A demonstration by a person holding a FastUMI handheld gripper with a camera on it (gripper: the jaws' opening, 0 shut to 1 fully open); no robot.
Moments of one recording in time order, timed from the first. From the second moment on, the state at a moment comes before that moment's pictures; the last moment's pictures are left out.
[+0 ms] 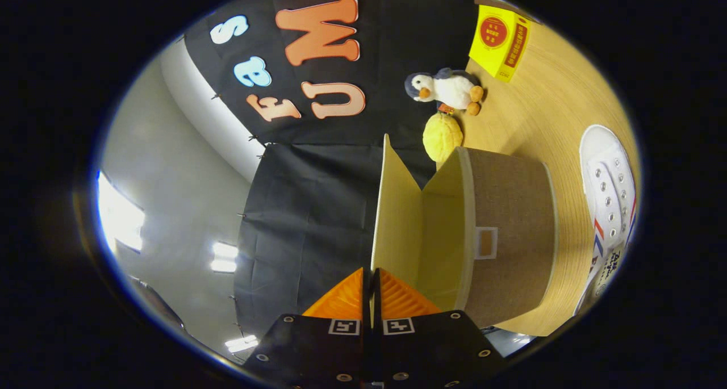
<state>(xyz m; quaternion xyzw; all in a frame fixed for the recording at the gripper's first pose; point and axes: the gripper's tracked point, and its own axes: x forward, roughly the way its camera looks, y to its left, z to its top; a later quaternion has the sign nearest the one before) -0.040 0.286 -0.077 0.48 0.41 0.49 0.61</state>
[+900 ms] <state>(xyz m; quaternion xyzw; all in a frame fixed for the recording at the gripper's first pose) -0.092 0.464 -0.060 0.27 0.37 0.48 0.75</state>
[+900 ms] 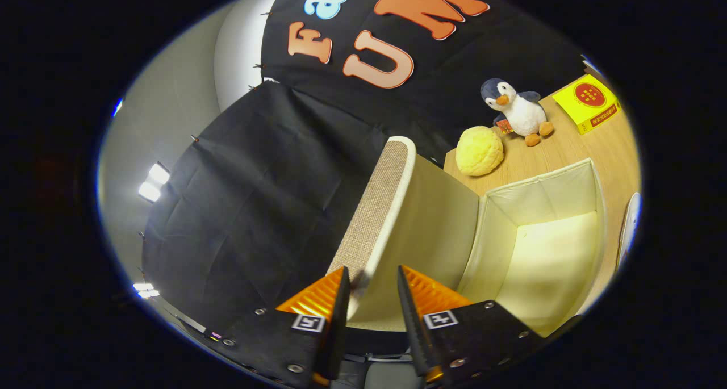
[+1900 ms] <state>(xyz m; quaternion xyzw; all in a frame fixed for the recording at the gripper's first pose) -0.003 0.216 -0.130 0.22 0.31 0.19 0.90</state>
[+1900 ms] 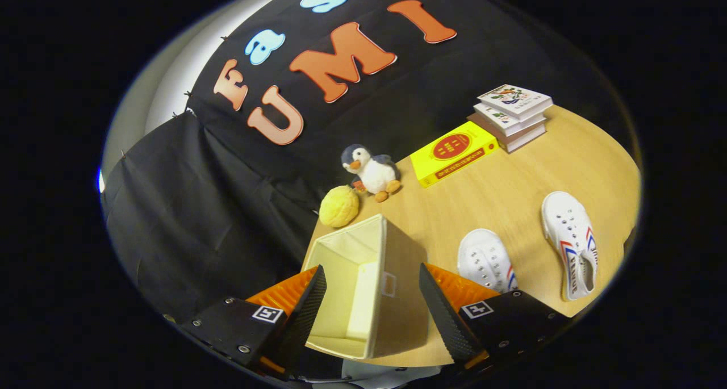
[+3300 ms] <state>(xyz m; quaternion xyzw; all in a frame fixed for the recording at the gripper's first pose) 0.012 0.113 -0.308 -0.04 0.46 0.15 0.87</state>
